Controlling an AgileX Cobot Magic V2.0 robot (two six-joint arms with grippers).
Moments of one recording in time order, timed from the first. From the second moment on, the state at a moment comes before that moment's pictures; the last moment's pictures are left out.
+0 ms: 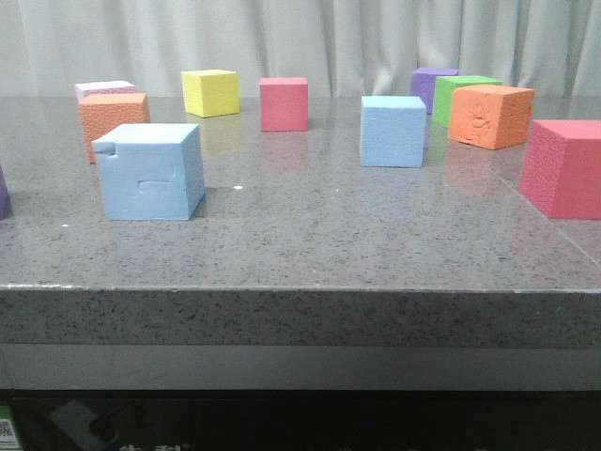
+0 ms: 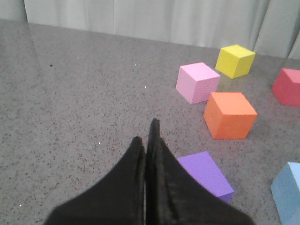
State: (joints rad) left arm 0.04 0.61 -0.64 0.02 0.41 -0.10; right arm -0.02 0.56 -0.77 0.23 0.57 -0.09
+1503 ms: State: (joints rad) left arm 0.04 0.65 -0.65 0.02 0.40 -0.10; right arm 0.03 1.11 -1.18 0.33 0.75 -0.07
